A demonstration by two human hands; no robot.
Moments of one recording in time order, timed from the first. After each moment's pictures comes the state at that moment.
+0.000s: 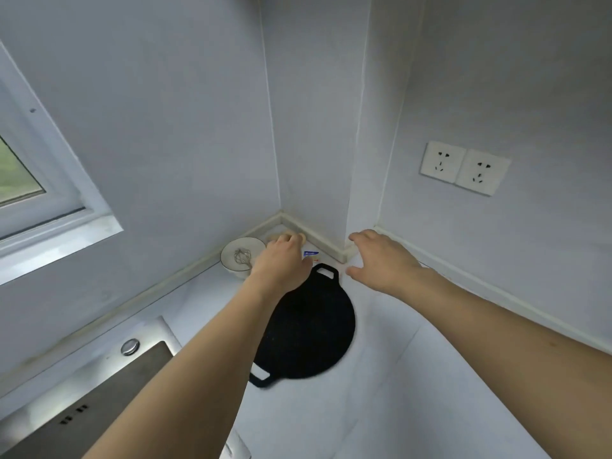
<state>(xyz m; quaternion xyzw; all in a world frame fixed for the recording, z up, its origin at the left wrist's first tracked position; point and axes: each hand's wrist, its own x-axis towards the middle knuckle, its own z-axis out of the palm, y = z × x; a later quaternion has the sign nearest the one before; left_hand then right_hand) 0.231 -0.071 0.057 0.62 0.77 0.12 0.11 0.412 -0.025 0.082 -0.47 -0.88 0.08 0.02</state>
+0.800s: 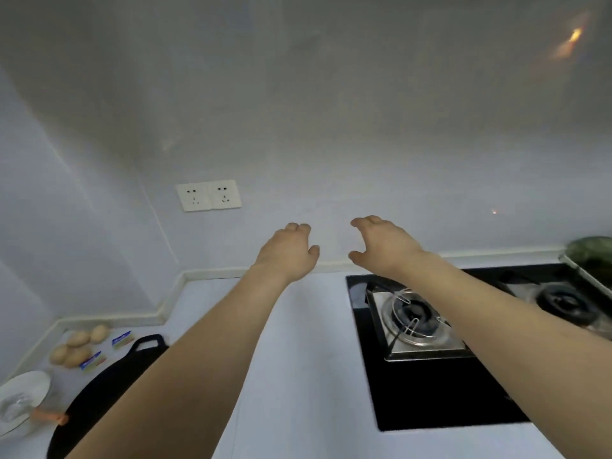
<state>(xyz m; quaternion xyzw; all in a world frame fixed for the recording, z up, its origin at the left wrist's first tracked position) 0.554 -0.082 0.140 0.89 0.44 0.10 0.09 0.707 -0.182 0.164 -0.78 -0.62 0.03 0.09</state>
